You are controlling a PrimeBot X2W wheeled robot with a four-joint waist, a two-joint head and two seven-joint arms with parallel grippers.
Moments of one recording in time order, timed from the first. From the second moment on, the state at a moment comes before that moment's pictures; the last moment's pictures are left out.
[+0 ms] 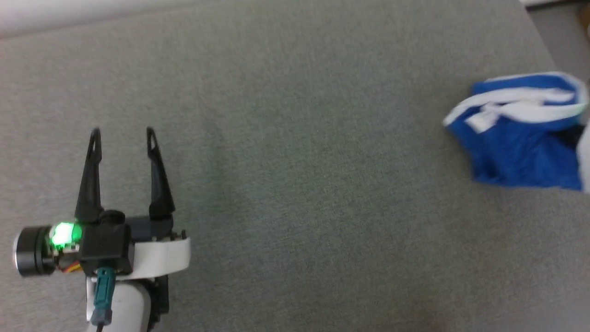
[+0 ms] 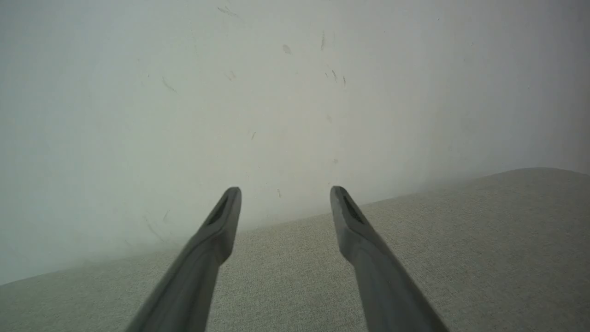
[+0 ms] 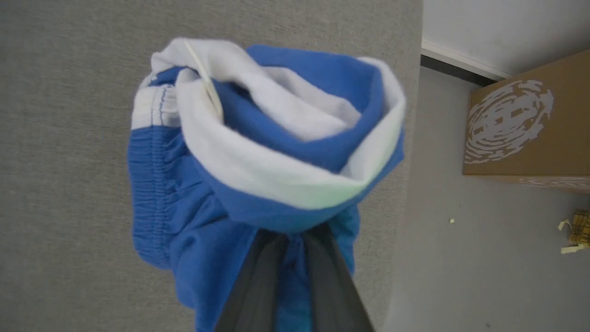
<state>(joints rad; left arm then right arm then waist) -0.12 0.23 -0.13 -0.19 0.02 0.32 -0.26 -0.77 -0.89 0.72 0.34 0.89 0.13 0.48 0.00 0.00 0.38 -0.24</state>
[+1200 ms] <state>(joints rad) -0.08 0.24 -0.18 -0.16 -0.04 0.37 -0.26 -0.94 -0.85 0.51 0.75 0.48 0.13 -0.20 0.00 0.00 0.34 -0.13</state>
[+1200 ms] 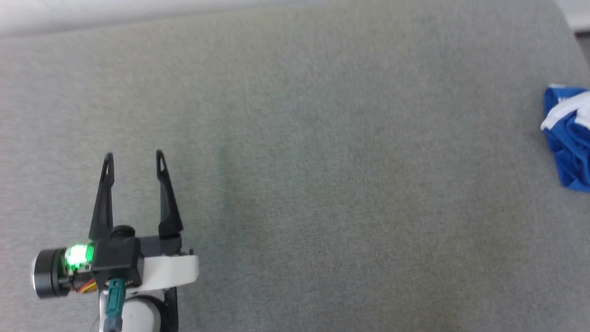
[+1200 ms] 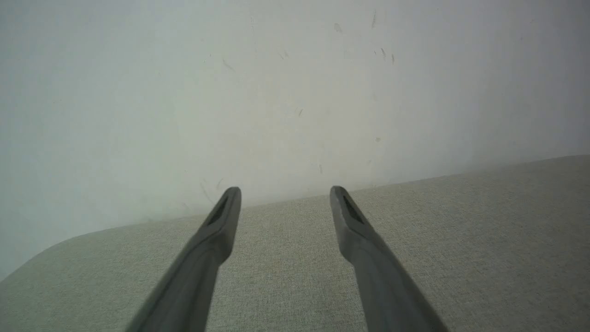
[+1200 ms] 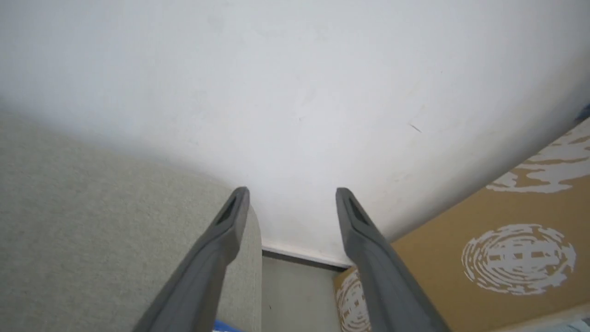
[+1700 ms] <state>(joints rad) 0.01 0.19 -0.13 -0.10 -0.06 0.30 -0.26 -0.48 -0.40 0.02 0.20 0.16 0.13 -0.26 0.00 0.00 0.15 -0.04</state>
